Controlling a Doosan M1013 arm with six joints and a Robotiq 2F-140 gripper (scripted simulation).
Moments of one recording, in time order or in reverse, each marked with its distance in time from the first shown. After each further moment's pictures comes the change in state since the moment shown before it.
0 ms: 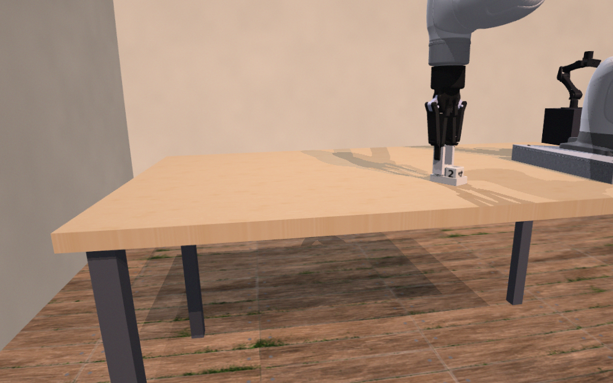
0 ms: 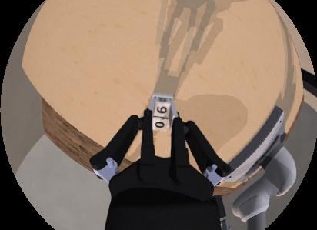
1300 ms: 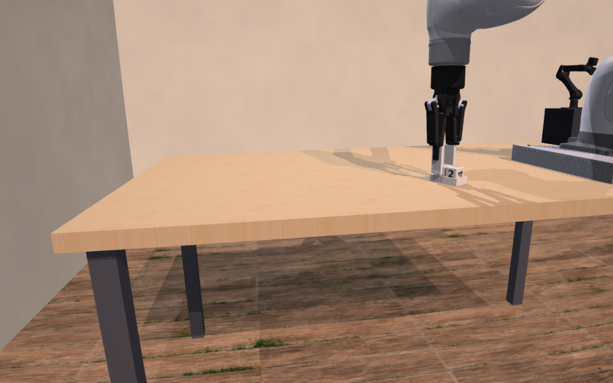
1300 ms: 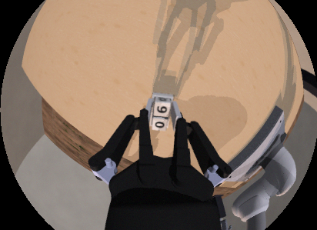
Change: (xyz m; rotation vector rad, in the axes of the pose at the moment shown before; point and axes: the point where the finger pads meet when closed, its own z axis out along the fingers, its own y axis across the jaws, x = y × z) arm 0.000 0.000 0.000 0.000 0.000 0.000
